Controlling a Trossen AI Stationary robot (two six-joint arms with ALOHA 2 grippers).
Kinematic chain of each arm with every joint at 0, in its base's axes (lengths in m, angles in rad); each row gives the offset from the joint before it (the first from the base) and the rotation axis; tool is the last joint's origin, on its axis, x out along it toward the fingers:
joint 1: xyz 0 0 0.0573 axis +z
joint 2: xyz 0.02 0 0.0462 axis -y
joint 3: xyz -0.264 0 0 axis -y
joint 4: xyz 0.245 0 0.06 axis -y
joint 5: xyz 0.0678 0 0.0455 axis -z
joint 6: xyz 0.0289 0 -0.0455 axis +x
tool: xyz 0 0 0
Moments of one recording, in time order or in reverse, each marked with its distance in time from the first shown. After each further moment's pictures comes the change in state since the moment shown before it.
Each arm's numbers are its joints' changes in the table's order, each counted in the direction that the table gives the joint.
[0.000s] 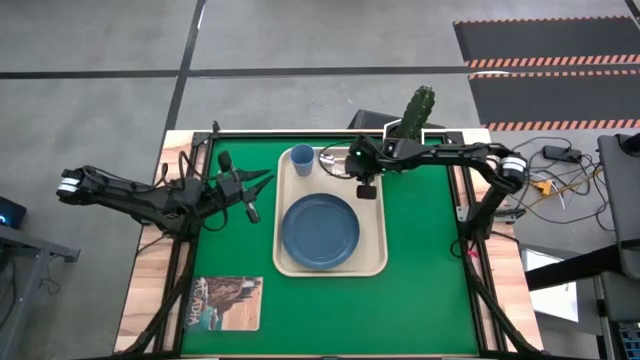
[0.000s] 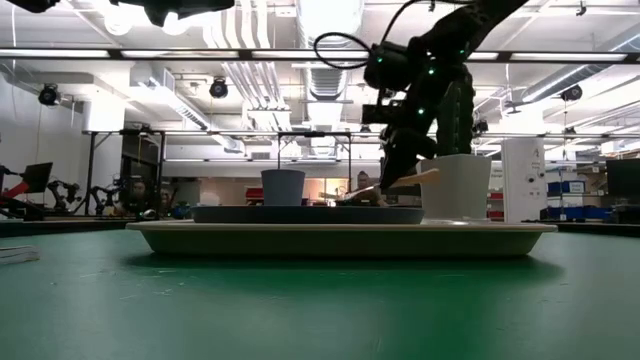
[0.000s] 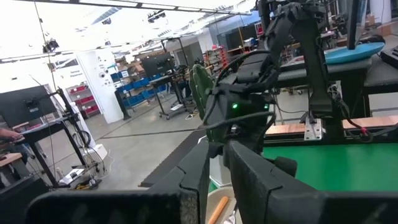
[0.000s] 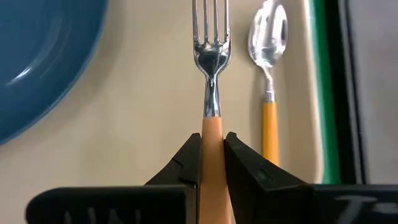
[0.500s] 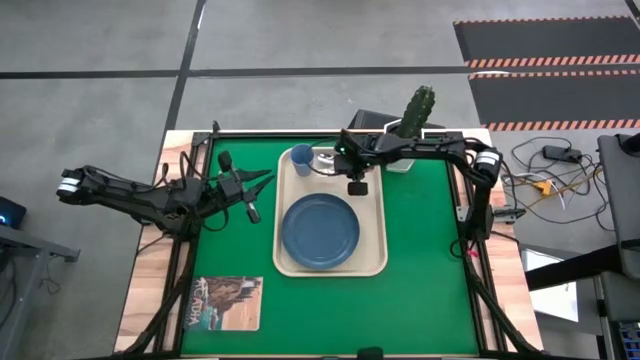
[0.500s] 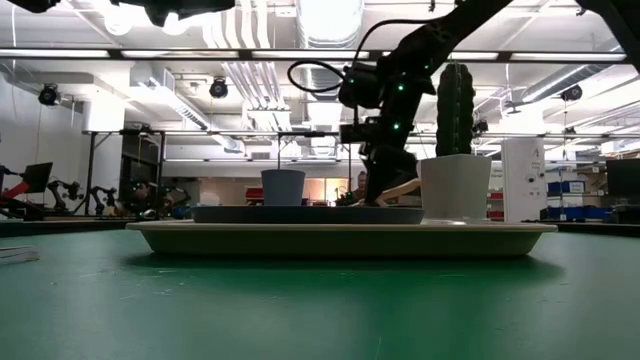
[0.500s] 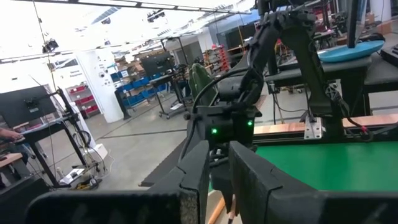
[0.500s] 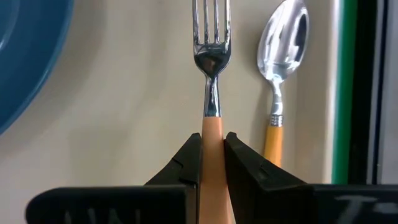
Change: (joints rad) left arm 0.000 -0.004 0.001 -0.001 0.000 0.002; right arm -0.021 -0.198 0.207 -0.115 -0.003 -0.068
